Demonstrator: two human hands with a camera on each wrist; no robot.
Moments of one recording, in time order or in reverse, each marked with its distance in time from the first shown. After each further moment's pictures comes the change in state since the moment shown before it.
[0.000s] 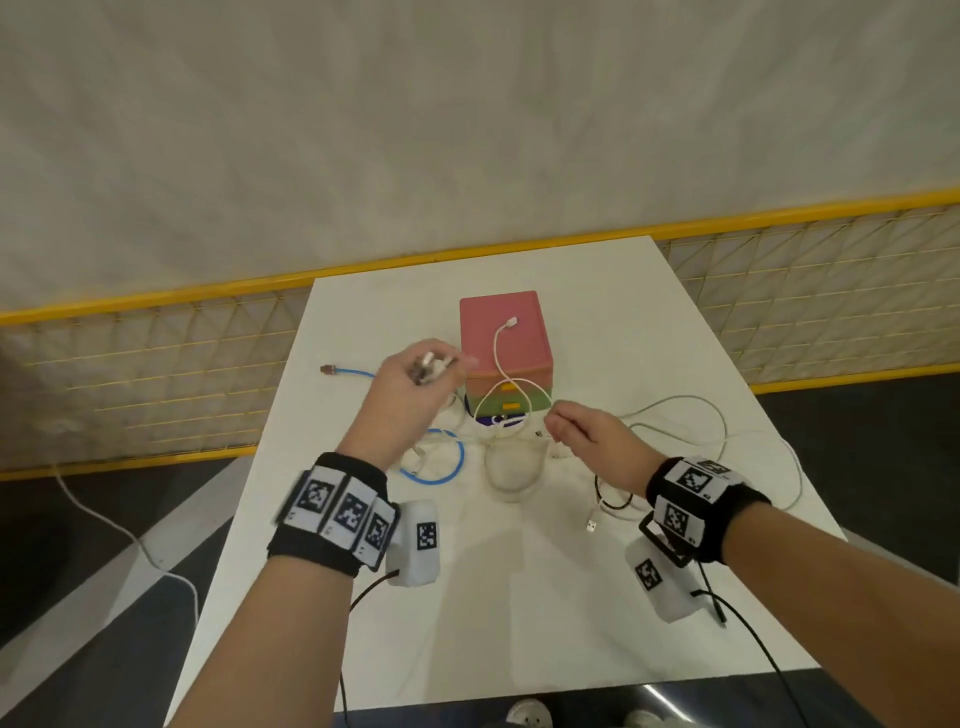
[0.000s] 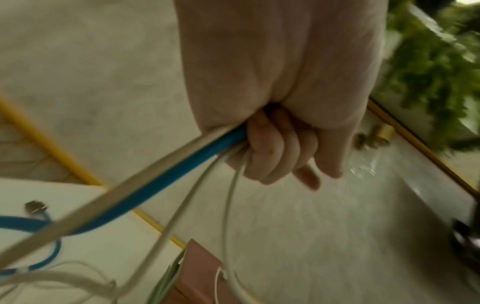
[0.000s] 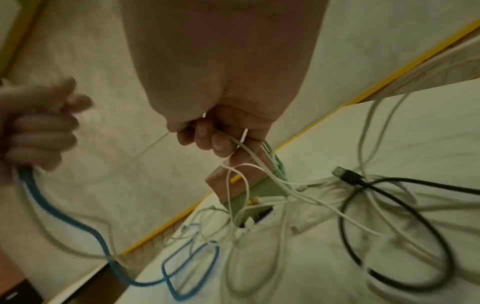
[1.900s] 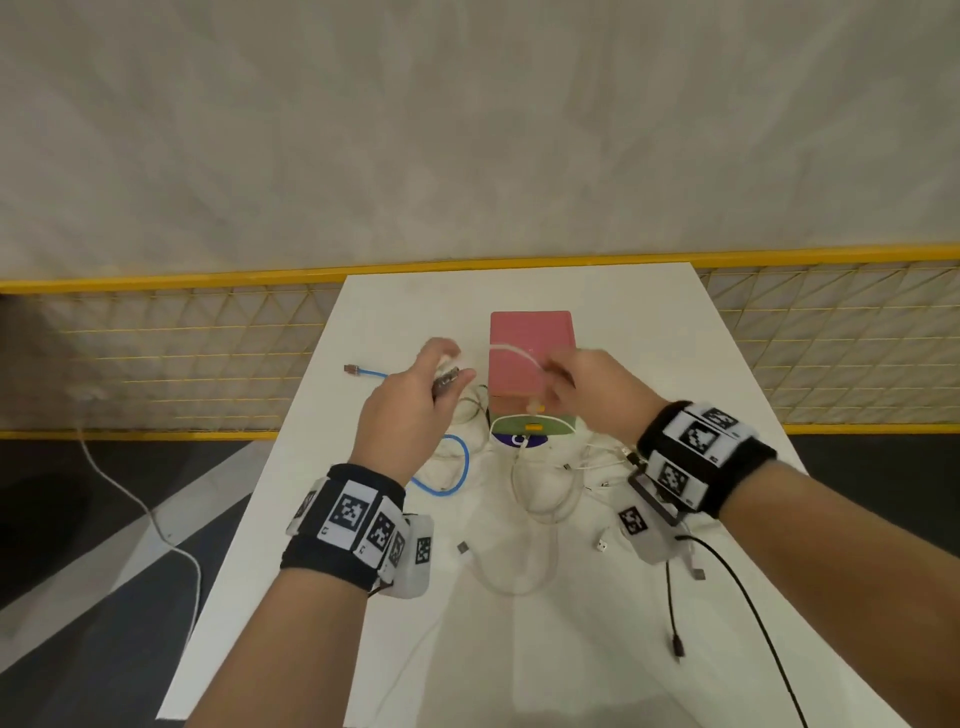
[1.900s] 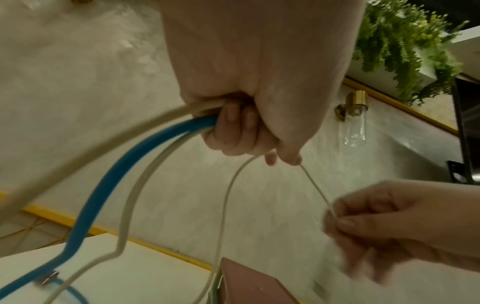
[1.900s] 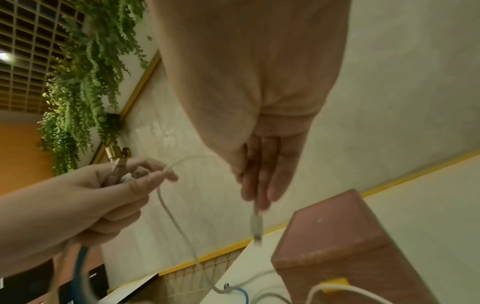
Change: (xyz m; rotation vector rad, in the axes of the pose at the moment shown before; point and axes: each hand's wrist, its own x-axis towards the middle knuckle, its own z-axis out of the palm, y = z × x) left_hand 0.014 -0.021 -0.016 0.658 0.161 0.208; right_hand 0.069 -0.072 -0.039 -0.299 -0.051 -0.065
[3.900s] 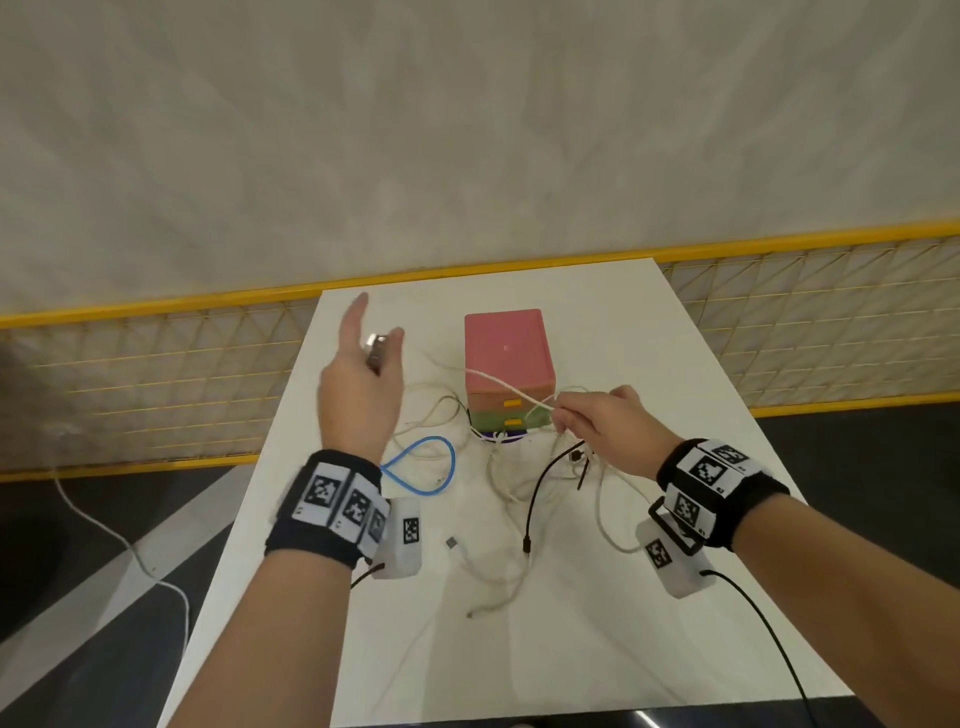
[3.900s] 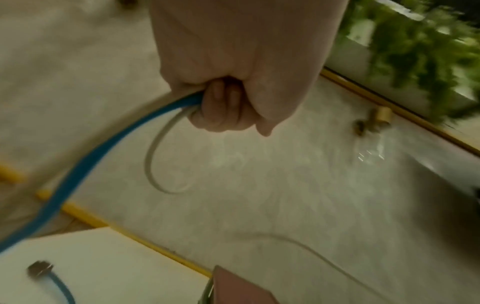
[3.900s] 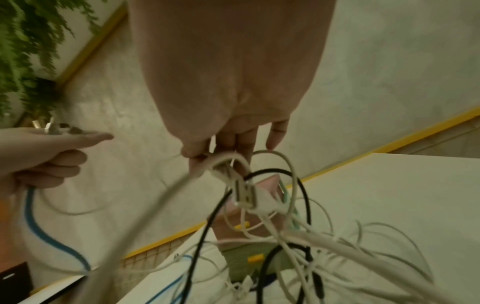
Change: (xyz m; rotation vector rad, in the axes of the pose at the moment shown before) left_hand 0.003 0.006 -0.016 -0.325 0.325 -0.213; right_hand -0.058 0.051 0.024 -0.171 0.060 -0.017
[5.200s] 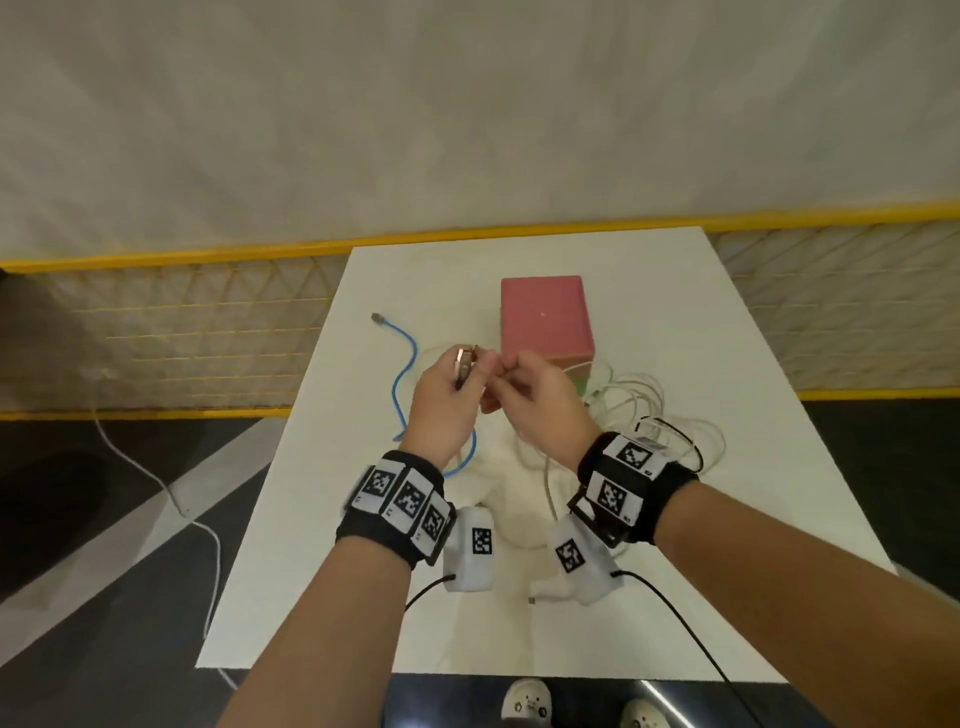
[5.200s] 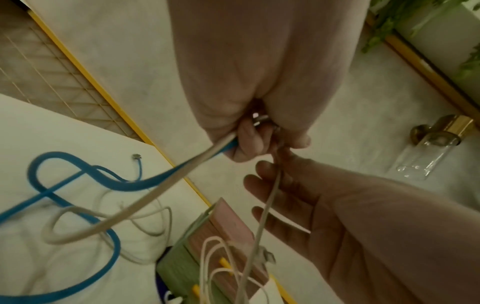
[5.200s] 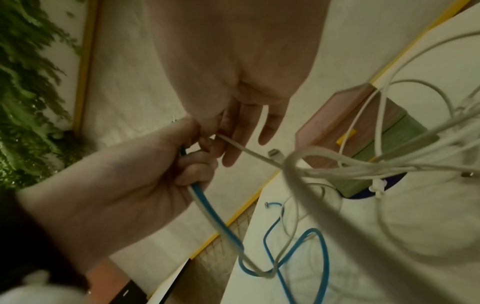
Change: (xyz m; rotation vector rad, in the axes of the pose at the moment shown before) left_hand -0.038 -0.018 0.025 -0.234 -0.378 -0.199; right_hand 0.044 -0.103 0.059 0.898 0.178 0.081
